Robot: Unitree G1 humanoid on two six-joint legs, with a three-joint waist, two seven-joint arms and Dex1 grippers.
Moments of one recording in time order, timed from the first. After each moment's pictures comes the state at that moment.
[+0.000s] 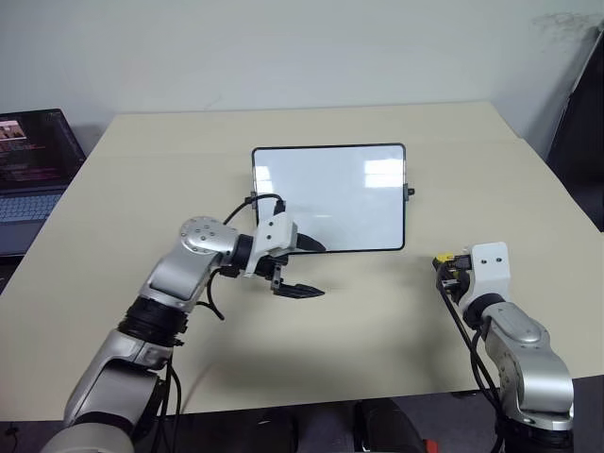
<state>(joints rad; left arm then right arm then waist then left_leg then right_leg) -0.68 0.57 -0.31 0.17 -0.21 0.19 -1.34 -0.09 -0.21 -0.17 -0.54 0.01 0.88 0.26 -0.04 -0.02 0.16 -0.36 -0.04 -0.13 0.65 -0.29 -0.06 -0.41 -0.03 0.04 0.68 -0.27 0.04</state>
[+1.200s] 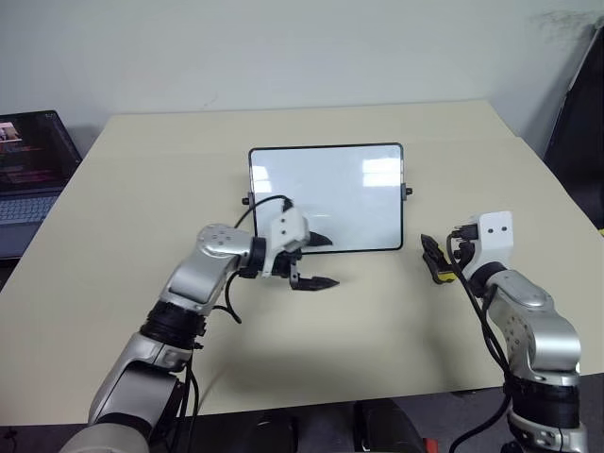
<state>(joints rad) -0.54 0.50 -0.10 0.09 -0.26 0.35 -1.07 -0.14 -0.29 -0.22 -0.49 0.20 0.70 0.33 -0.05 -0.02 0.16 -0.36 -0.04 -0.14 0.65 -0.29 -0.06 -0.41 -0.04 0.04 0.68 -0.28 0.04</state>
